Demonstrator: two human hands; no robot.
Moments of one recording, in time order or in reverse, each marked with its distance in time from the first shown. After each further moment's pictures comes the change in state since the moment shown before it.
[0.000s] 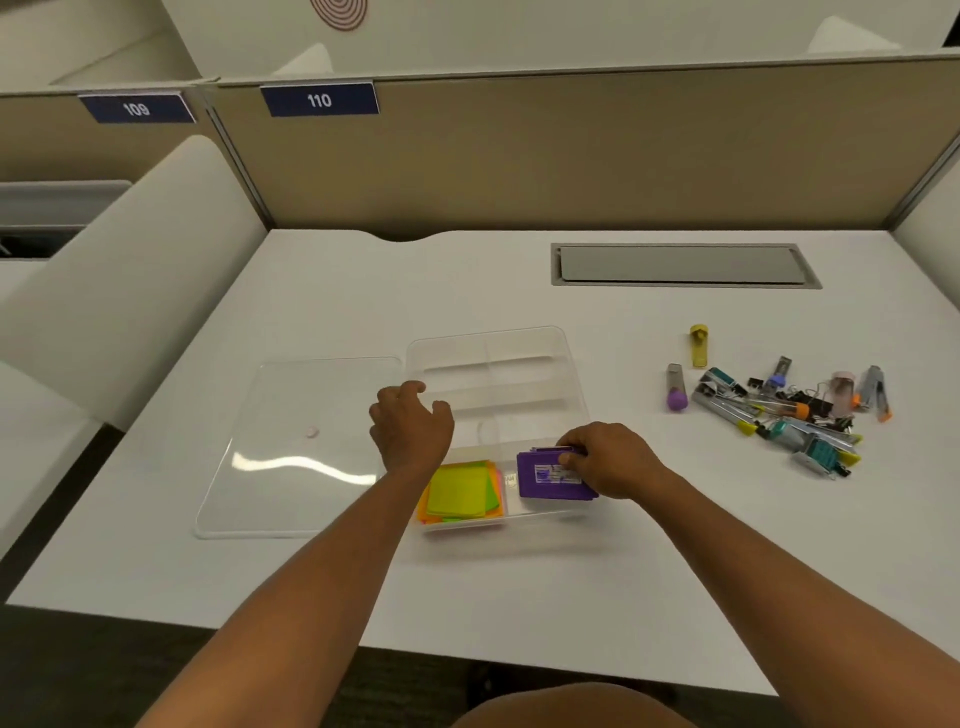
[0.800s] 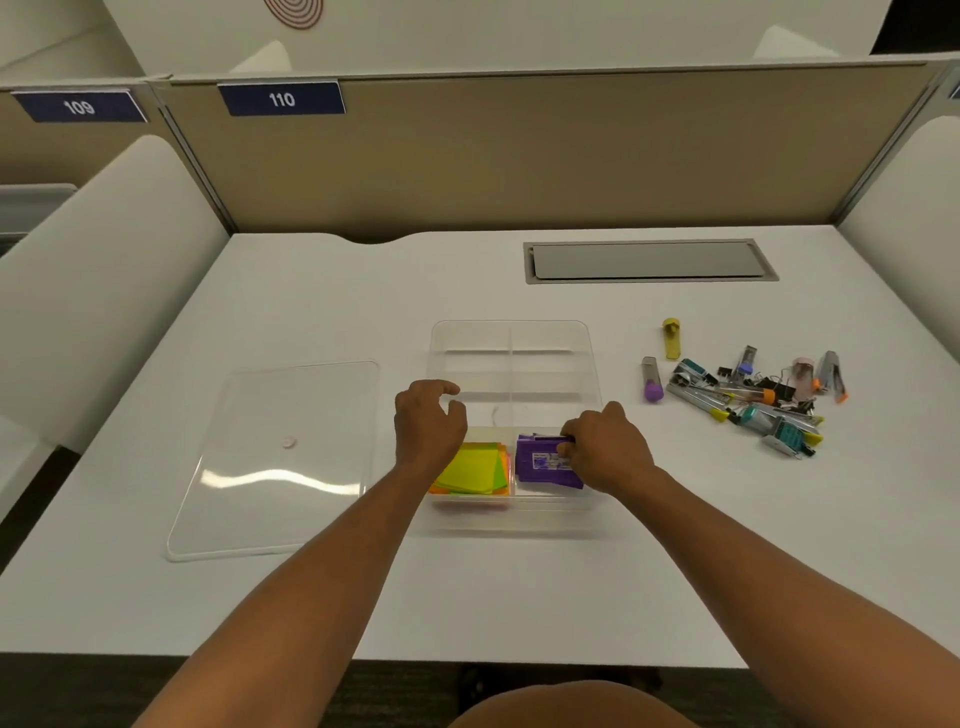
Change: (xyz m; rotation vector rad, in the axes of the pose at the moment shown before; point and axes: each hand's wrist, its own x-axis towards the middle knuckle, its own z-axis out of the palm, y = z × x) left_hand -0.001 0.013 0.019 -0.214 -0.139 0.253; right_hand 0.001 0.006 0.008 -0.226 0.178 0.077
